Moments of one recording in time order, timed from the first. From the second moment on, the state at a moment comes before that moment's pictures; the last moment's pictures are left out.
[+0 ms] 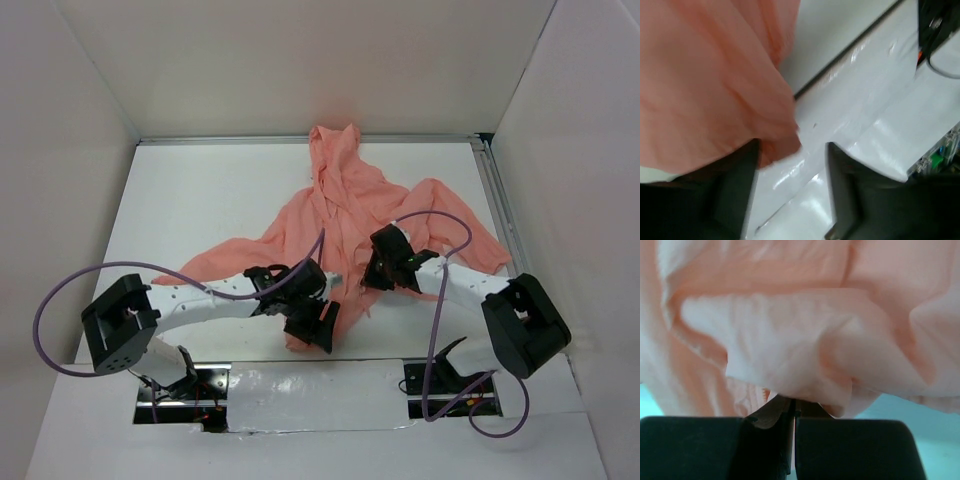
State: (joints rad) left arm -1.01 1.47 0.90 -0.49 0.34 -0.64; right arm 0.54 1.36 0.64 -0.24 0.03 0.85
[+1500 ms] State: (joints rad) left arm -1.06 1.61 1.10 -0.67 0.33 -0.73; right arm 0.54 1.41 0.61 -0.21 0.05 0.91
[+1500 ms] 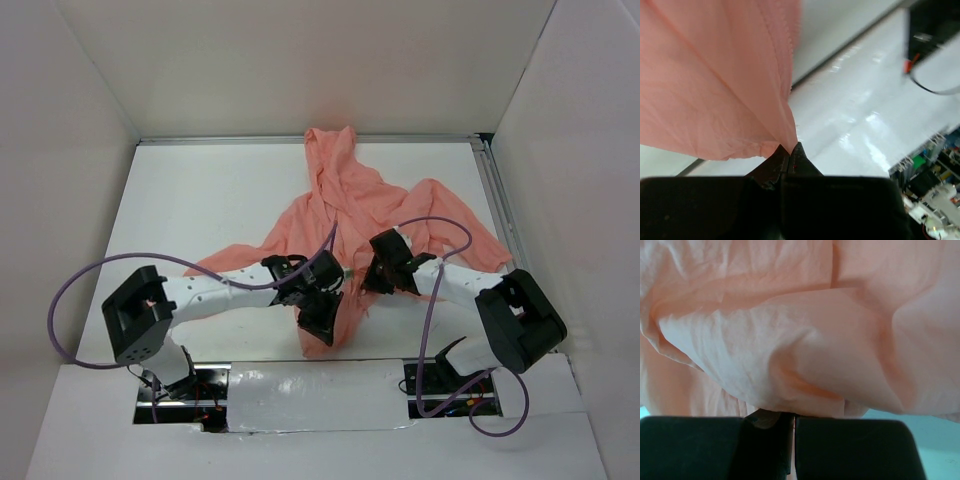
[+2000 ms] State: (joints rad) left arm -1.08 1.73 0.98 -0.40 0.52 -0.71; right arm 0.54 1.41 0.60 -0.19 0.04 0.93
